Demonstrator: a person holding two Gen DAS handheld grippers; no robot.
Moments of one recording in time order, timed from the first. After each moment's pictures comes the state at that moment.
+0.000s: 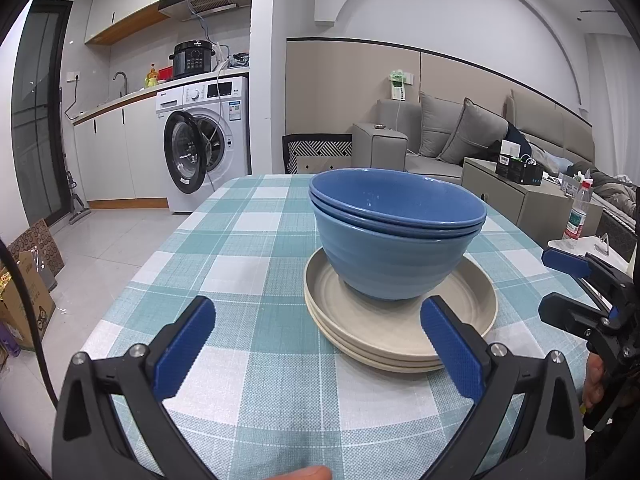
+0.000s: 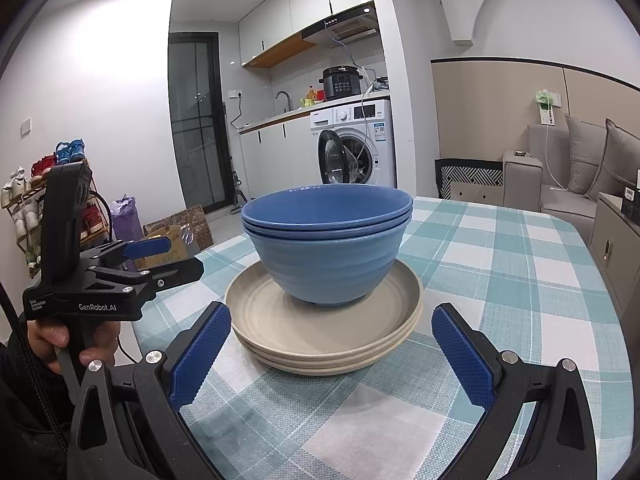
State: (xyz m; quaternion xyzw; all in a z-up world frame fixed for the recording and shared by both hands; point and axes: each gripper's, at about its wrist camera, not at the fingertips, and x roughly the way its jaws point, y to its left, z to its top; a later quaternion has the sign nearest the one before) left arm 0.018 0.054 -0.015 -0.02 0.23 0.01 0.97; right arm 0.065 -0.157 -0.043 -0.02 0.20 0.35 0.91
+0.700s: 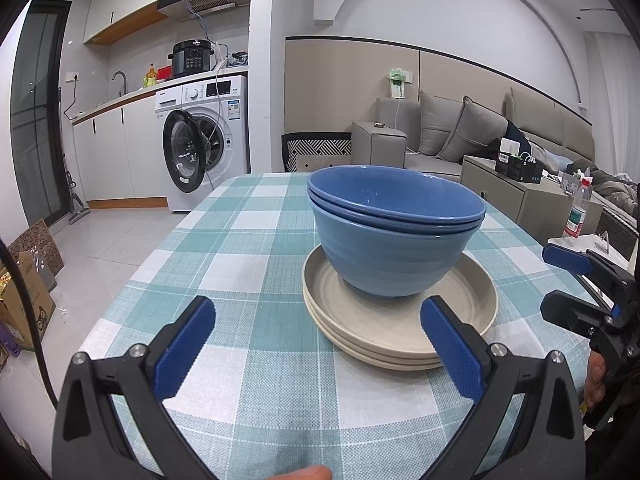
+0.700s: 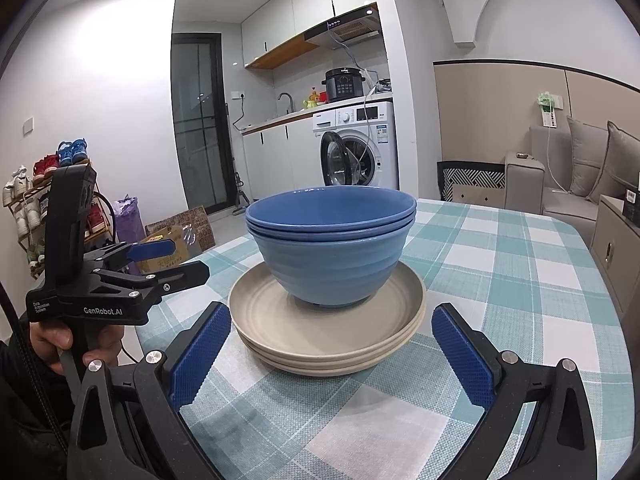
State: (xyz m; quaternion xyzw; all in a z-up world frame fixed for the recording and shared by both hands) left arm 0.018 0.054 -0.017 -0.02 0.23 0.01 0.97; right arm 0.064 -0.156 -0.042 -0.02 0.20 0.36 0.91
